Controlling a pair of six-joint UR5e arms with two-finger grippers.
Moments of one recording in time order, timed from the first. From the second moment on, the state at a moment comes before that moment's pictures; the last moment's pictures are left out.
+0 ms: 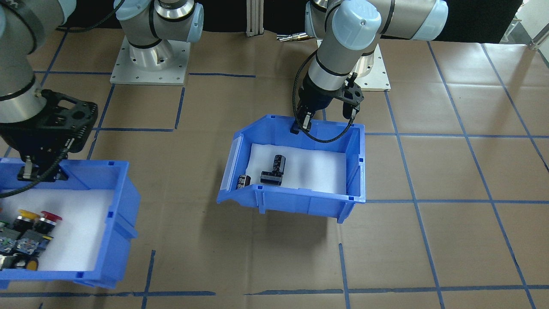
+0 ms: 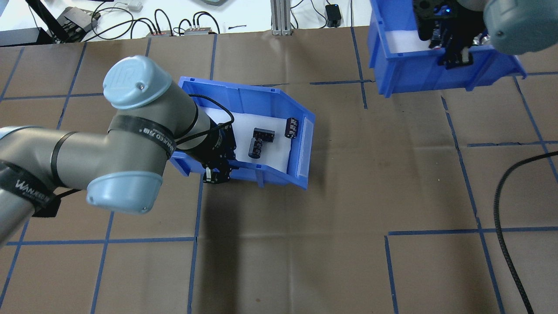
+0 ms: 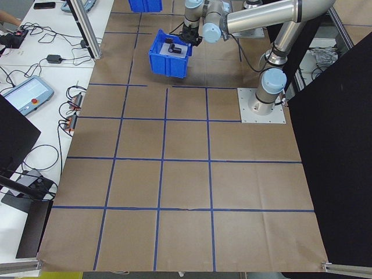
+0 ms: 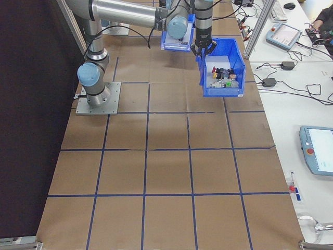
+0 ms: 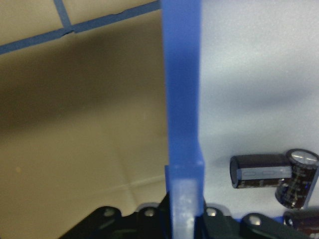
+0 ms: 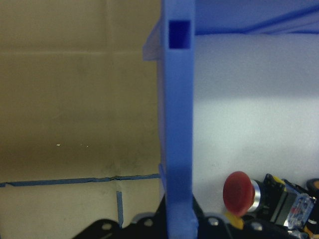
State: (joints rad) left arm -1.74 -1.61 -1.92 -1.11 1.35 -1.56; right arm 1.41 -1.41 1.55 -1.85 -1.67 -1.74
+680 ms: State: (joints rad) left arm -1.83 -1.98 -1.54 -1.09 1.32 -1.72; right arm 1.21 -1.53 1.77 -1.94 -1.60 -1.95
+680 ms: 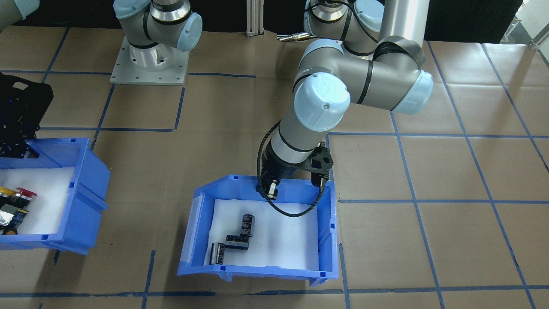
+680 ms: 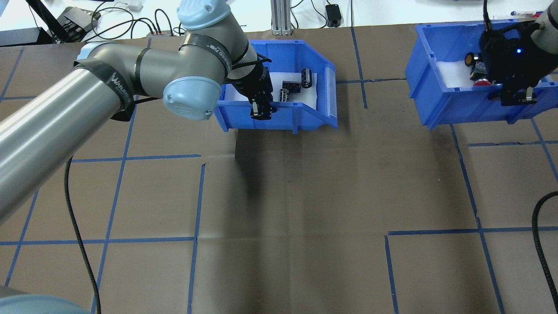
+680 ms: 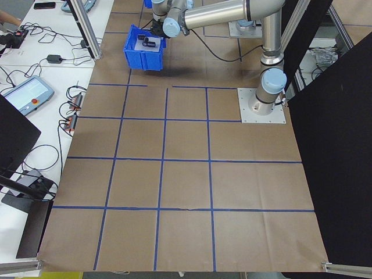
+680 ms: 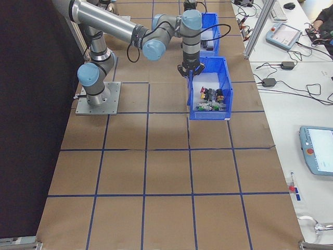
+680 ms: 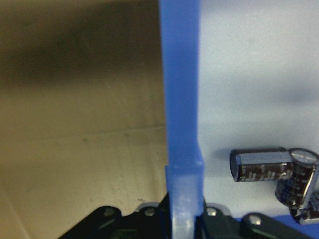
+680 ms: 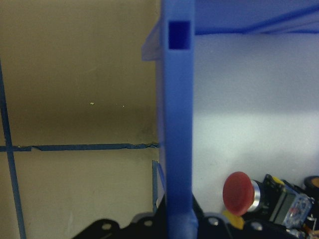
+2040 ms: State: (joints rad) left arm -1.87 -2.07 -1.51 -0.95 1.62 -1.78; right arm 1.21 -1.72 2.08 -2.04 -1.61 -1.97
